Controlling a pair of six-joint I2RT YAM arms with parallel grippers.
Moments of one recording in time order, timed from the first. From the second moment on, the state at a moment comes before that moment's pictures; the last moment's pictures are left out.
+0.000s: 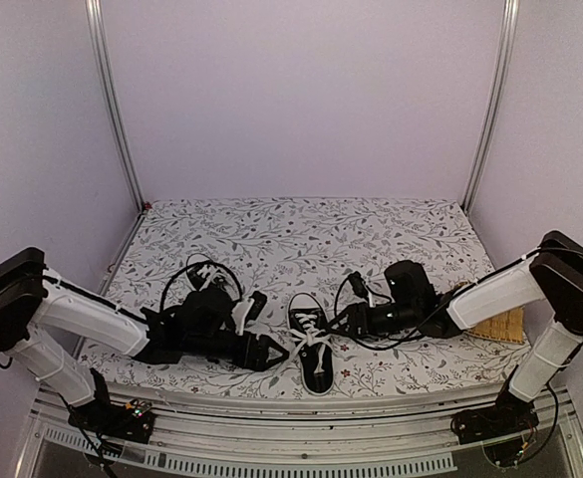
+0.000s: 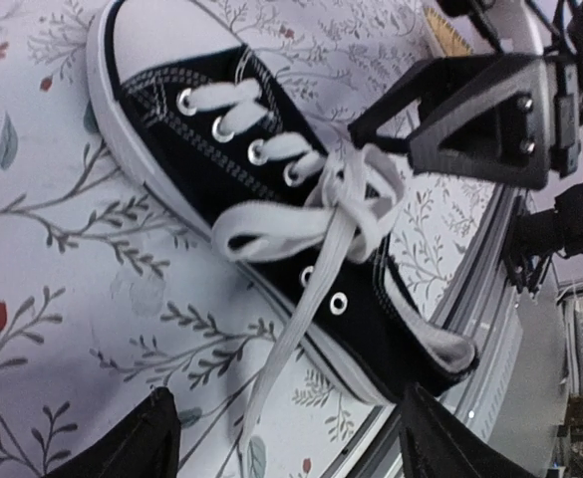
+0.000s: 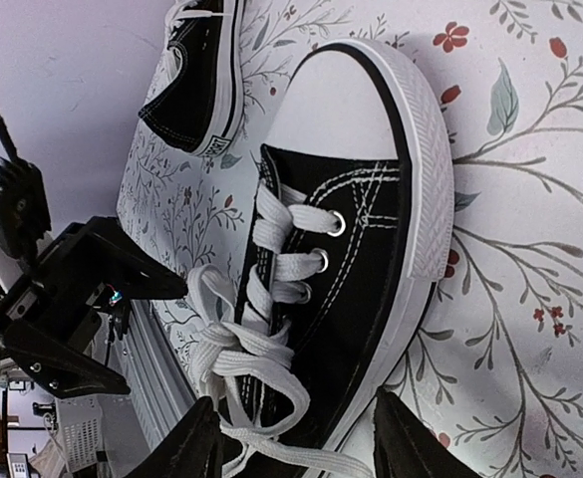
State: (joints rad) left arm -1.03 1.50 0.50 0.36 0.17 -0.70; right arm 0.78 1.65 0.61 0.42 -0.49 0.76
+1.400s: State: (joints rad) left arm -0.94 1.82 0.64 0.67 0.22 -0.88; right arm 0.78 1.72 0.64 0.49 -0.54 0.76
